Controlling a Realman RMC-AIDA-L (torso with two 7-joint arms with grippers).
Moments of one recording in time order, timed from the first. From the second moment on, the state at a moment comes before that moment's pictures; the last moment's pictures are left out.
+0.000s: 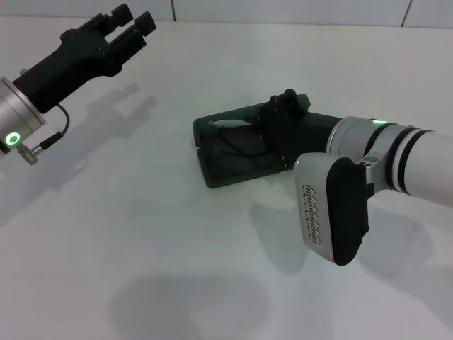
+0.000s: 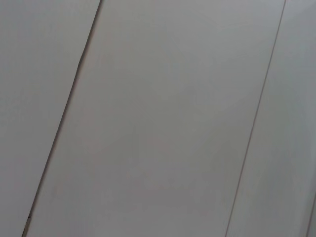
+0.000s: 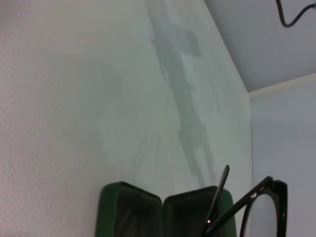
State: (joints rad) left arm -0.49 -2.07 0.60 0.41 1.44 1.44 -1.14; right arm 0.42 2.03 -2.11 -1.29 -2.24 -0.32 1.30
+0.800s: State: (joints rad) left arm -0.49 -2.07 0.60 0.42 1.47 1.49 -1.15; right arm 0.41 2.02 -1.65 -1.33 -1.81 -0.90 1.30
